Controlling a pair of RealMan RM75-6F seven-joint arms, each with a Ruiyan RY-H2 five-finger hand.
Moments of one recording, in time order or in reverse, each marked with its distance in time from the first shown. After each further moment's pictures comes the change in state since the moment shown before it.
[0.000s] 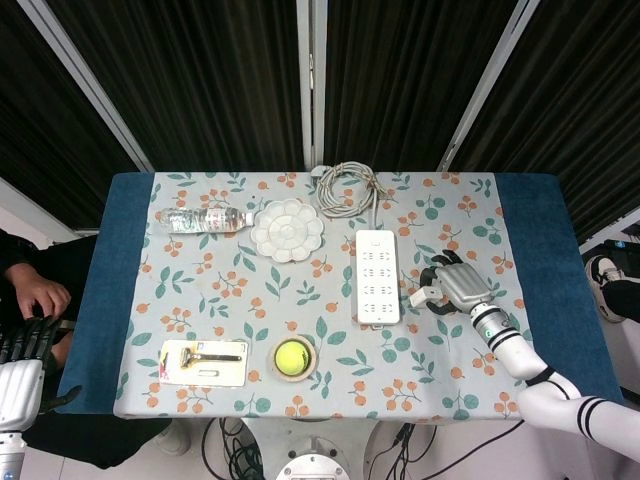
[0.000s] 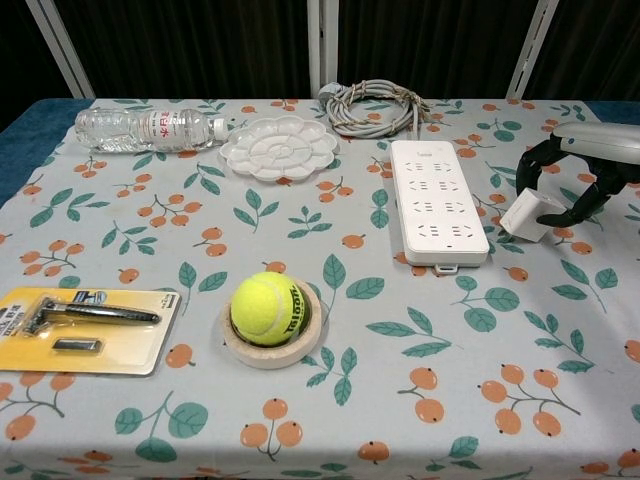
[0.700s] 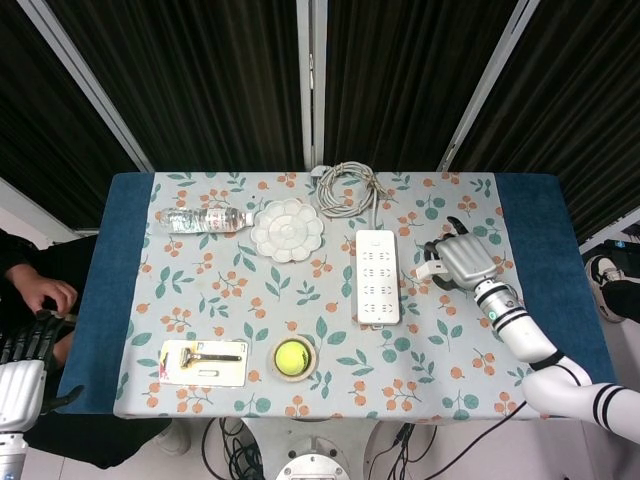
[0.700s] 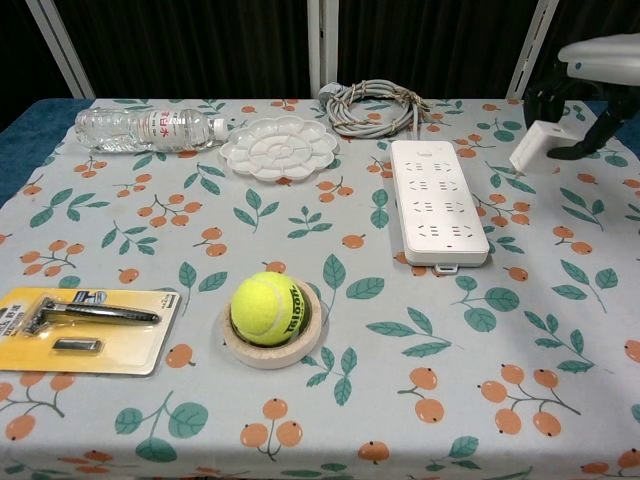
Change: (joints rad) left arm 0.002 0.000 0.003 -0.001 0.025 0.017 -0.002; right arm 0.080 0.145 0.076 -0.168 0.124 0.010 -0.328
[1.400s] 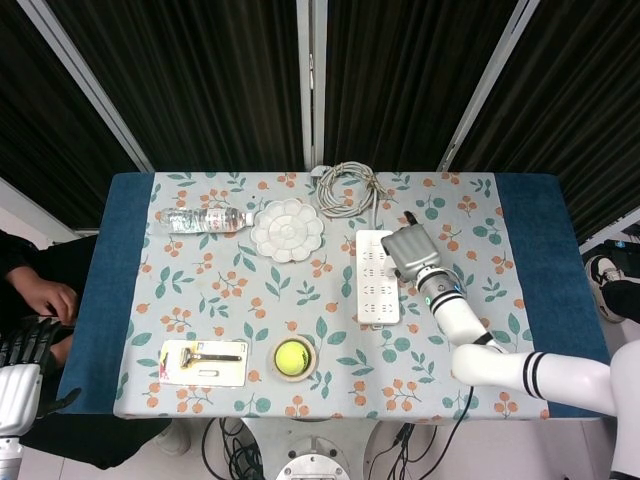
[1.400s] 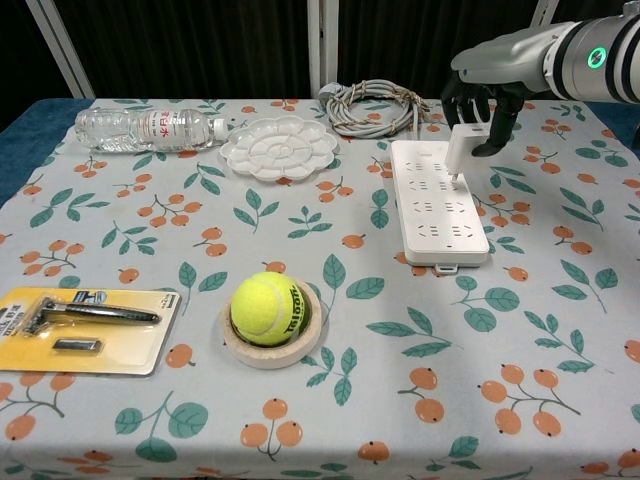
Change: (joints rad) left arm 0.013 -0.016 0.007 0.056 0.015 0.020 -0.059; right arm 0.343 -0.113 -0.047 -0.117 0.685 0.055 -0.598
